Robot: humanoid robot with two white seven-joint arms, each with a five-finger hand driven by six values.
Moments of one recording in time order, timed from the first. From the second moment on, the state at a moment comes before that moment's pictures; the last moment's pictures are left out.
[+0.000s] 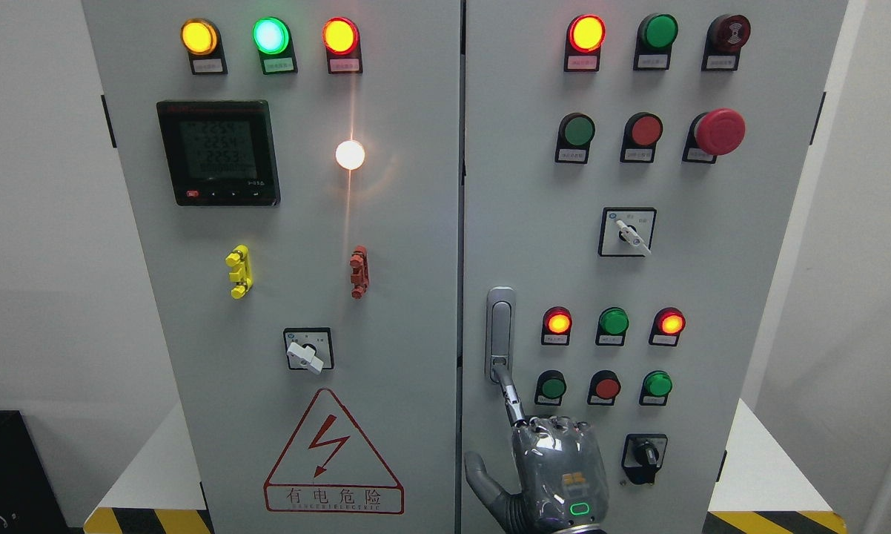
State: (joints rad) left arm 0.00 -0.10 -0.13 -0.05 0.16 -0.10 -0.06; right arm -0.29 0.07 0.35 -1.68 1.40 0.16 -0.17
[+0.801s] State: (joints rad) left arm 0.00 -0.10 -0.13 -0.05 0.16 -0.10 -0.06; right arm -0.29 0.07 0.35 -1.66 1.40 0.16 -0.17
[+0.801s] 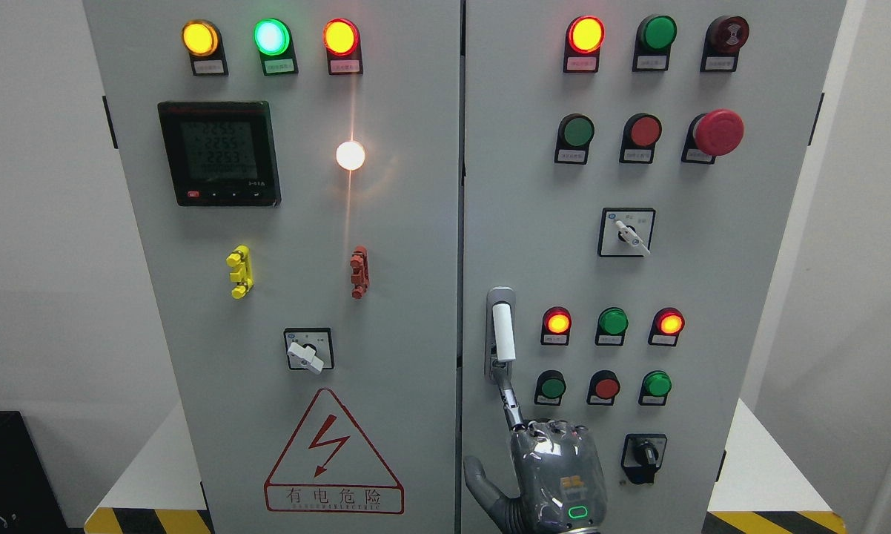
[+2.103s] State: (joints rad) left arm 0.00 -0.10 -0.13 -0.05 0.16 -0.10 -0.06; right arm -0.28 0.07 0.35 -1.67 1.40 0.16 -0.17
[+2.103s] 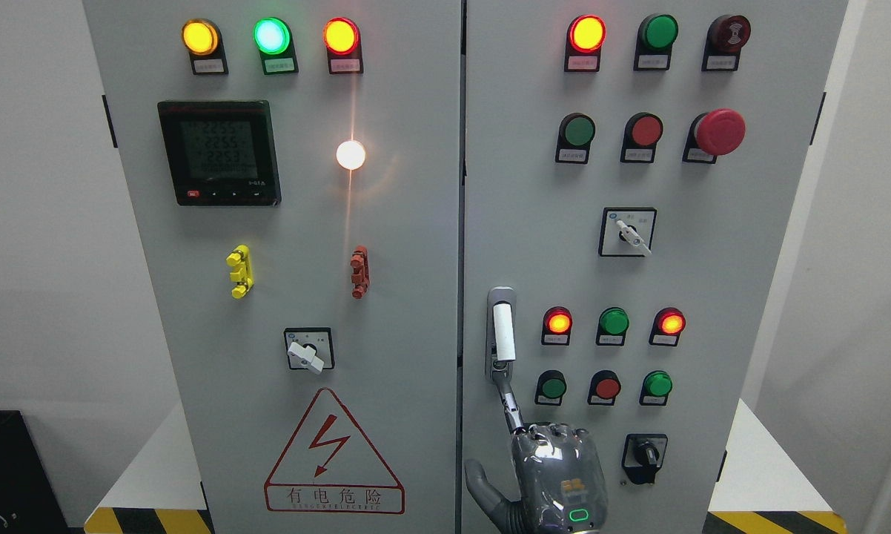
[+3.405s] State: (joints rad) left arm 0.00 -0.10 -0.13 -0.05 0.16 -0.10 -0.06; right arm -0.28 0.07 0.35 -1.71 1.40 0.16 -0.16
